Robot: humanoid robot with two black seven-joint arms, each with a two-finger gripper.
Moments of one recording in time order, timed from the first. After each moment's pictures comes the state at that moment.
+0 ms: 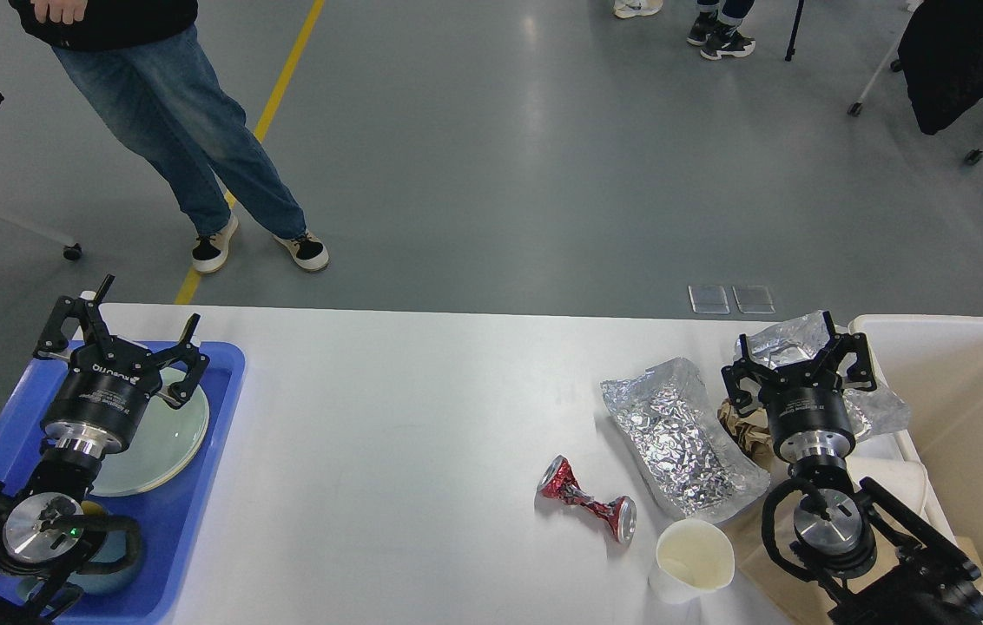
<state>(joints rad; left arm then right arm) -0.23 0.41 -1.15 -1.03 -0.04 -0.37 -0.27 0.27 -0.18 1.06 0.93 0.03 0.15 0.50</state>
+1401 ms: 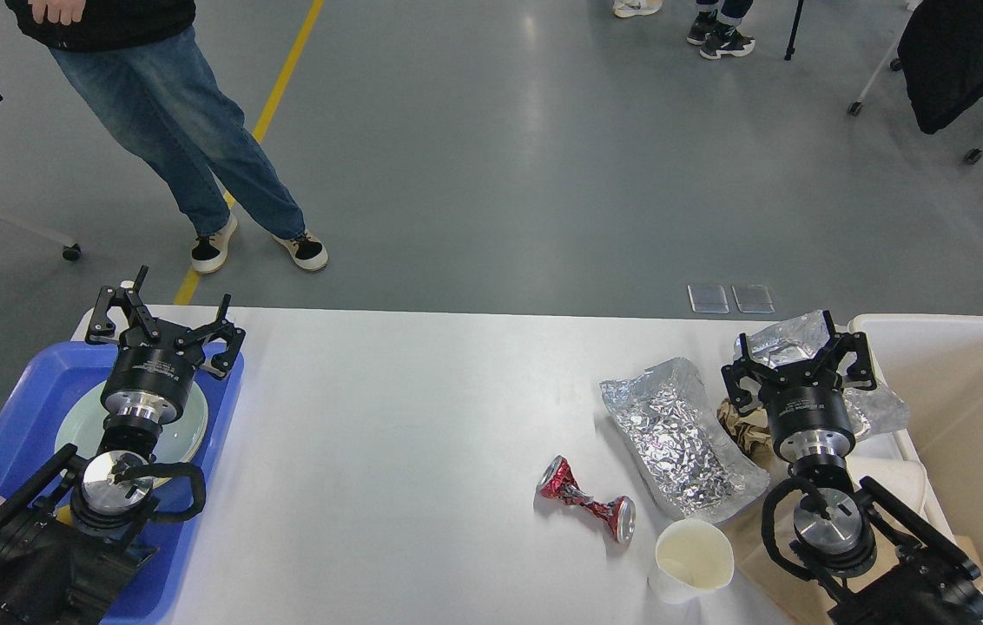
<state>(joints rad) -0.43 0.21 -1.19 -0.69 -0.05 -0.42 -0.27 0.27 -0.18 1.06 0.93 0.03 0.15 0.50</state>
